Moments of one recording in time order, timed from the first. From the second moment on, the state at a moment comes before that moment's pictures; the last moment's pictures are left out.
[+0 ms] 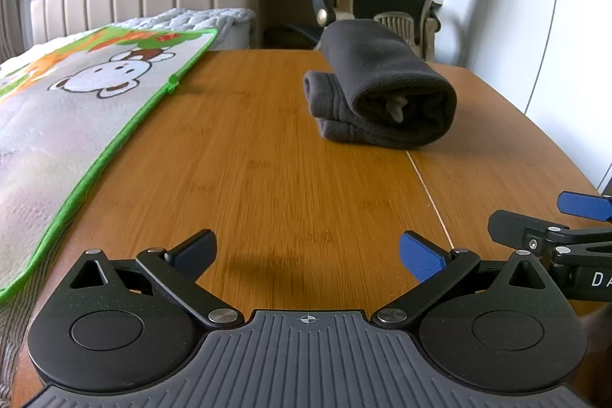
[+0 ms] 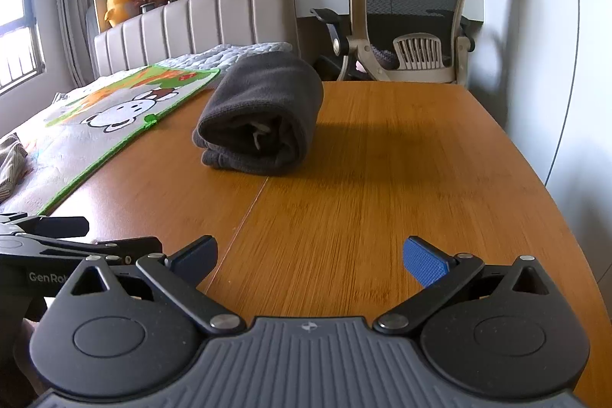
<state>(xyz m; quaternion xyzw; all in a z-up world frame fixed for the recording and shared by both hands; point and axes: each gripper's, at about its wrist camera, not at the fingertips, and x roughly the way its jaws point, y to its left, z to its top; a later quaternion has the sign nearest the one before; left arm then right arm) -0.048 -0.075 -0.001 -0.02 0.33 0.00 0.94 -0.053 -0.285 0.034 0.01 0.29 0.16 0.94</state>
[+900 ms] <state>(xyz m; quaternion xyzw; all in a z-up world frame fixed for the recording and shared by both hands) -0.047 -0.074 -0.001 -0.02 0.33 0.00 0.94 -0.049 -0.285 0.032 0.01 0.30 0.16 0.94</state>
